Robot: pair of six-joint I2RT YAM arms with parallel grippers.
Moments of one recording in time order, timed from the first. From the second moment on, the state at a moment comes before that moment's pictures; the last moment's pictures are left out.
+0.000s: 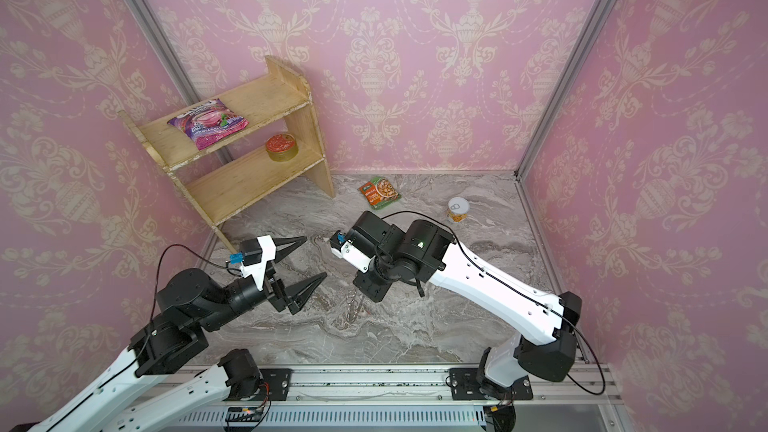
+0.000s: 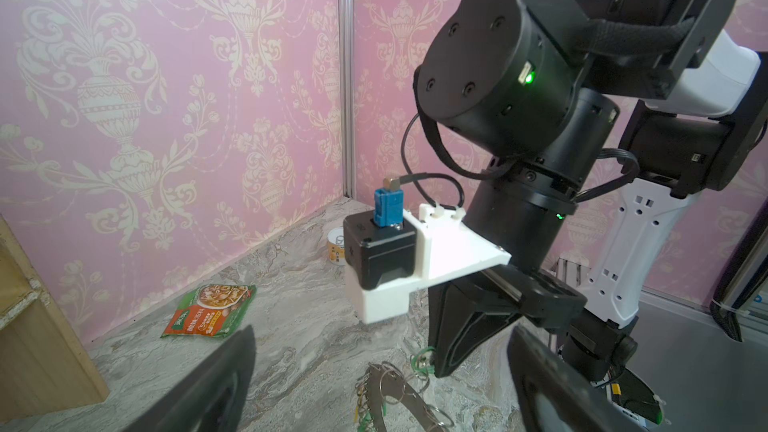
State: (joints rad) left arm -0.85 0.55 0.84 -0.26 0.12 -0.04; right arm 1.03 1.52 1.73 -1.30 -0.03 0.05
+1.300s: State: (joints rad) left arm -0.85 0.58 0.83 -0.26 0.12 -0.03; right arm 0.46 1.73 1.45 -1.06 -0.27 0.06
